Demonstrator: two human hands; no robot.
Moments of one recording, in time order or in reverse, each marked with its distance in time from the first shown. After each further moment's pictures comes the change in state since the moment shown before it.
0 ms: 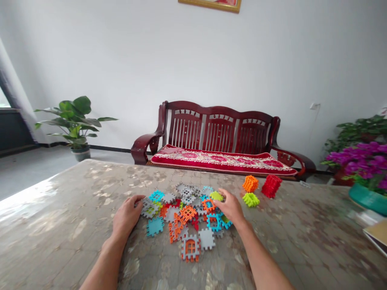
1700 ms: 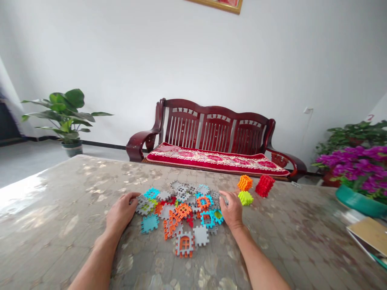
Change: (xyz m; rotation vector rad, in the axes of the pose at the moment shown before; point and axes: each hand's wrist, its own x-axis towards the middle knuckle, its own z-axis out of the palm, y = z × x) left_hand 0.003 -0.001 -0.001 -0.002 -0.077 -0.018; right_hand -0.017 0.025 -0.004 -0.149 0.398 -0.382
